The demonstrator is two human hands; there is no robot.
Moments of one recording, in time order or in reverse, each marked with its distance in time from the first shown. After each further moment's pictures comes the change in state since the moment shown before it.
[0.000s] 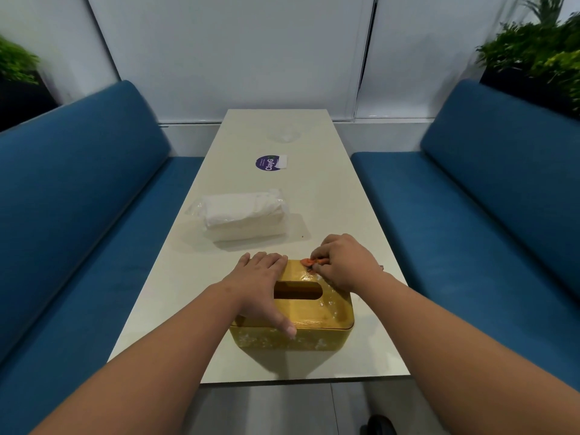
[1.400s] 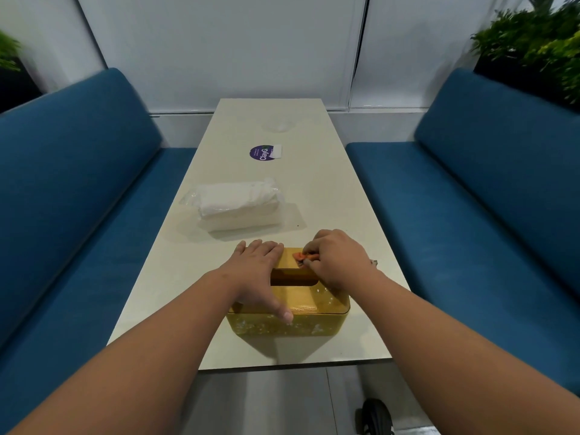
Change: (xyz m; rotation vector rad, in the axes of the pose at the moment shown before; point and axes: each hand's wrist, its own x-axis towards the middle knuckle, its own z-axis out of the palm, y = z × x) left_hand 0.003 -0.002 0.003 -0.002 -0.005 -0.012; right_hand -0.014 -0.016 0.007 -0.044 0.036 0.016
